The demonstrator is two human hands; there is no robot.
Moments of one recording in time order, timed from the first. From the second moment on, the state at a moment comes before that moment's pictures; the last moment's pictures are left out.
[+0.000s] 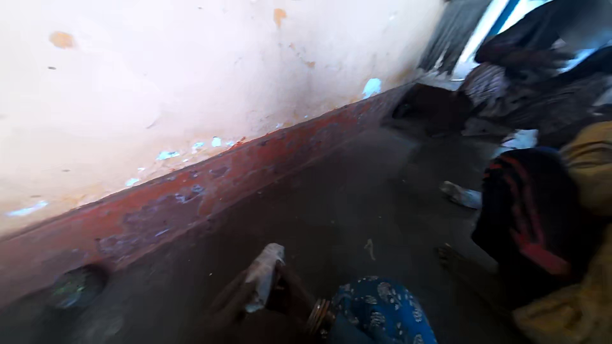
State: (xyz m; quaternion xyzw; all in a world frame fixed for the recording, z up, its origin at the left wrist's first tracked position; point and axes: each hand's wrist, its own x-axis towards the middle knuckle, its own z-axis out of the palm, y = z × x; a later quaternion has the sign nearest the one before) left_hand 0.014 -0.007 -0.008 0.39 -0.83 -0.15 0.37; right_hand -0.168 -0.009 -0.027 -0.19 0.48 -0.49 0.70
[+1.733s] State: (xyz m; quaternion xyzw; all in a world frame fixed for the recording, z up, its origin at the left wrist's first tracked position) left_hand 0.010 -0.017 -0.004 0.44 -0.59 -0.45 0.51; right_hand -0.169 -0.001 -0.015 -0.15 0.44 -0.69 0.56
